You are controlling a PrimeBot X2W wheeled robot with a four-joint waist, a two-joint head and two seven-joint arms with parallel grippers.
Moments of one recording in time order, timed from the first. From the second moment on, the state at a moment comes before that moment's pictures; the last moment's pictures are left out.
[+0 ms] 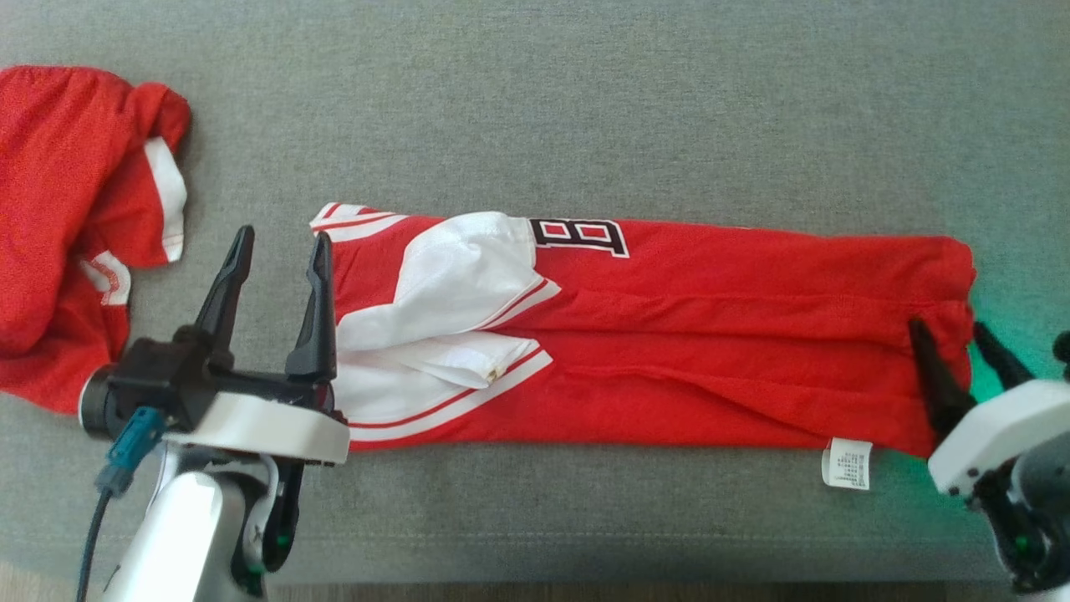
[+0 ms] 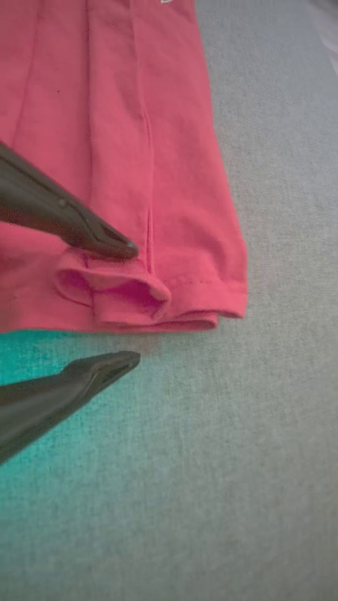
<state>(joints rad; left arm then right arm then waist) -0.15 0.25 -0.30 -0.05 -0.32 0.15 -0.20 -0.04 -0.13 -0.18 -0.01 0.32 0.13 0.44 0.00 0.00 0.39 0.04</state>
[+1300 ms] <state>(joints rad) -0.17 0.25 -0.31 -0.02 -0.32 0.15 -0.23 0.03 -0.11 -0.27 -0.13 0.39 0.13 0.36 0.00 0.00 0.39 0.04</state>
